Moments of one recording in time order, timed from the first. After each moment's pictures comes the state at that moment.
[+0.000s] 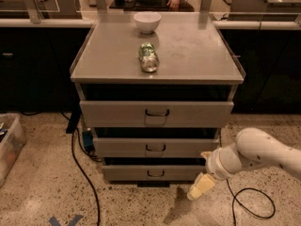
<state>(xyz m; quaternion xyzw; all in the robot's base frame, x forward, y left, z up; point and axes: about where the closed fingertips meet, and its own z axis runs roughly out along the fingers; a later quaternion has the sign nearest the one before) 0.484 -0.180 0.546 -0.49 0.83 0.19 0.20</state>
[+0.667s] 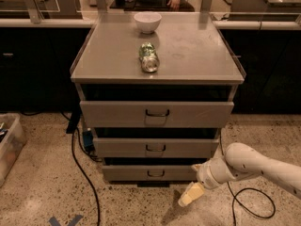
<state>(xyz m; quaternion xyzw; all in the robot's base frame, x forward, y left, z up) 0.490 -0.156 0.456 -0.46 0.83 0.26 0.20</state>
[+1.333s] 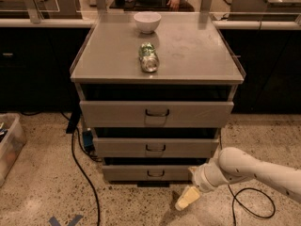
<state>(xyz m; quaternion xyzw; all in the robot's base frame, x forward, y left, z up) 0.488 -0.147 0.434 -0.48 0.82 0.24 0.20</state>
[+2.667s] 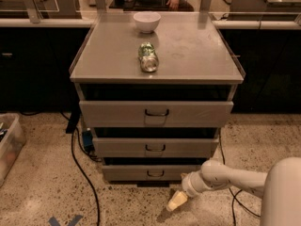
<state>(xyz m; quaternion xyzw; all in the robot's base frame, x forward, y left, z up) 0.528 -0.131 0.298 -0.46 0.83 0.22 0.20</state>
